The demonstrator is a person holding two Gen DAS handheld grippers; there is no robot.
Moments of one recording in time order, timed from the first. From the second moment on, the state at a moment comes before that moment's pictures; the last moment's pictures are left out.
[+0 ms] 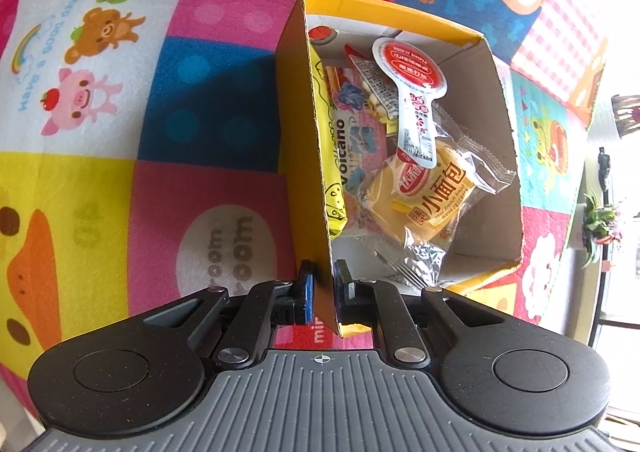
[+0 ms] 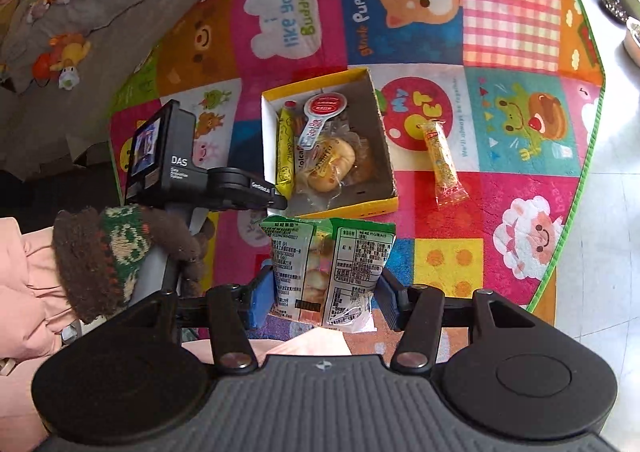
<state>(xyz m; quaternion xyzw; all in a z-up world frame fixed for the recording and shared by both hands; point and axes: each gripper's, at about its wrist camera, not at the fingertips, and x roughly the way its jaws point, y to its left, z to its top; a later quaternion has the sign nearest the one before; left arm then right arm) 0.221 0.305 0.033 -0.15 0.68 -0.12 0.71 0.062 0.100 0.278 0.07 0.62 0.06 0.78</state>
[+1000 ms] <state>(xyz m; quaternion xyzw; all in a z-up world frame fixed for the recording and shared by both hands) 0.219 0.304 0.019 -0.17 0.67 -0.12 0.71 0.082 0.134 0.234 0.10 0.65 0.06 0.76</state>
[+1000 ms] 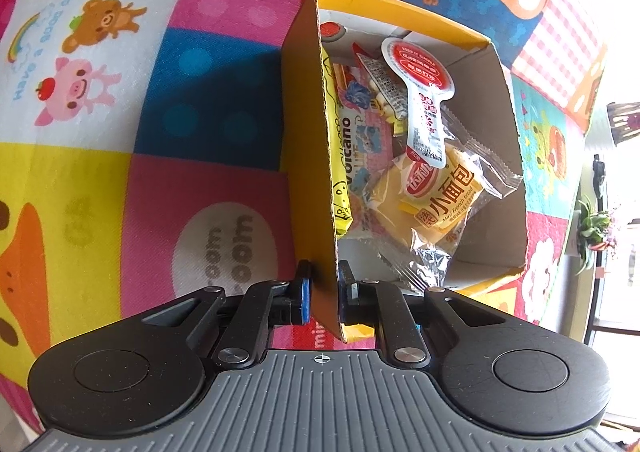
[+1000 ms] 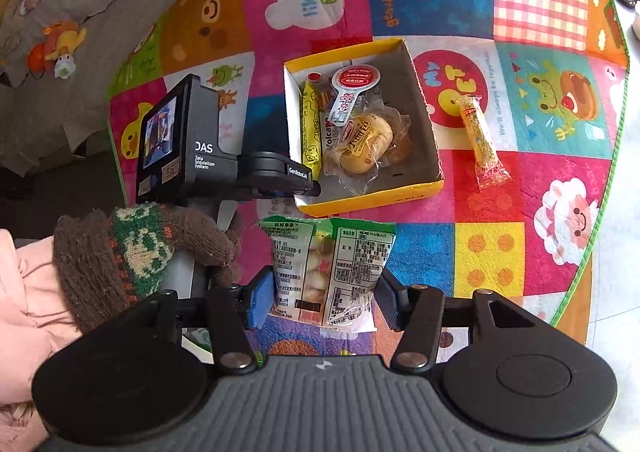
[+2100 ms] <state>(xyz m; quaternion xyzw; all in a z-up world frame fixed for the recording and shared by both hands) 0.236 0.294 0.026 -0.18 0.69 -0.03 0.70 0.137 -0.046 0.148 0.11 0.66 -0.03 0.75</state>
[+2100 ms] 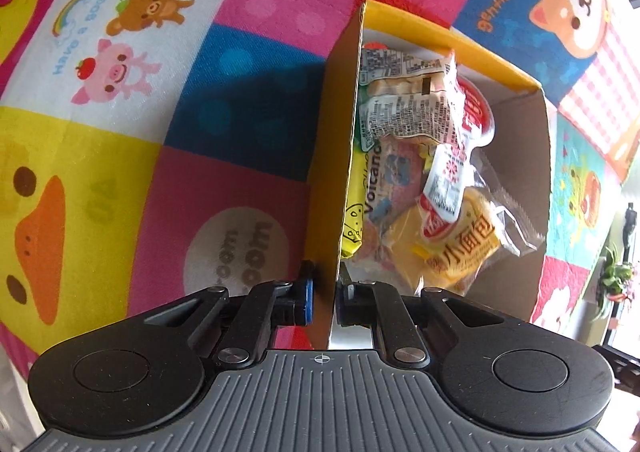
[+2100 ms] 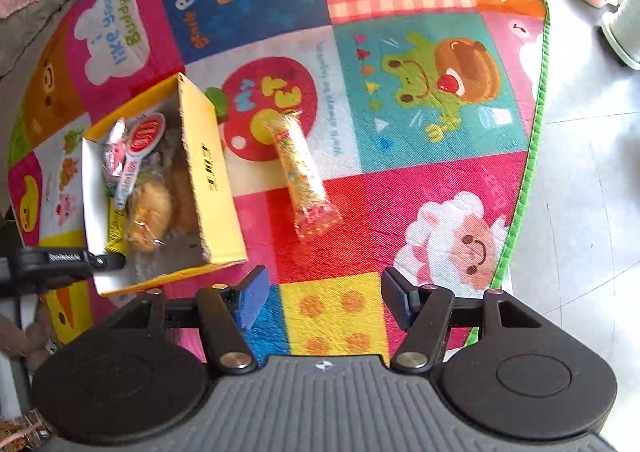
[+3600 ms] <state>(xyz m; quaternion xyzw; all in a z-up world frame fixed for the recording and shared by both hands) 0.226 0.268 0.019 -0.11 0.72 -0.06 0.69 0.125 -0.025 0.075 0.06 0.69 0.03 0.72</state>
